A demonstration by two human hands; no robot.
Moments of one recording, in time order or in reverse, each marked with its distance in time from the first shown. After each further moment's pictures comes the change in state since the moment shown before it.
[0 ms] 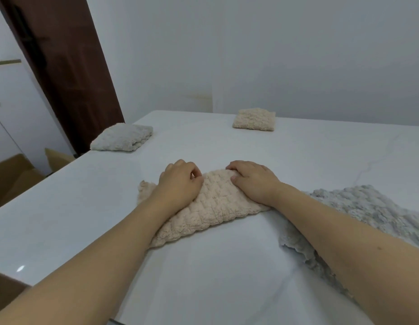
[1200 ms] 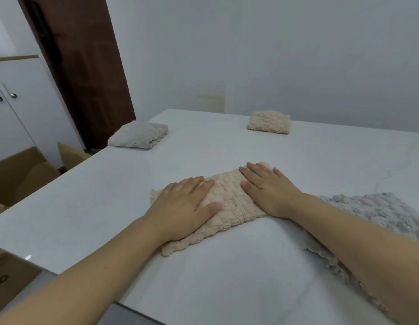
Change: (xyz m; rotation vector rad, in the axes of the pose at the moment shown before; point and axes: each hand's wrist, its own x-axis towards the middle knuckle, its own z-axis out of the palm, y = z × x) left_hand -0.048 -0.035 -0.014 0.270 -0.274 0.178; right_hand -0.015 -0.012 0.006 -0.258 -0.106 0.000
